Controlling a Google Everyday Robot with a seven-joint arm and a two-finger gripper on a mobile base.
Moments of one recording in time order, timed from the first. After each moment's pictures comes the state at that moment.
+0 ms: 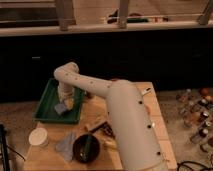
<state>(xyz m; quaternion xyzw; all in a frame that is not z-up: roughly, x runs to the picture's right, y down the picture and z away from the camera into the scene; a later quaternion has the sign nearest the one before) -0.250 0.096 0.902 -0.30 -0.26 -0.32 0.86</state>
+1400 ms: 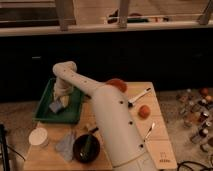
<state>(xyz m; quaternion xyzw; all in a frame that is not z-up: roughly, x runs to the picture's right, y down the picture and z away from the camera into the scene) -0.296 0.090 0.919 -0.31 -0.35 -0.36 0.81</state>
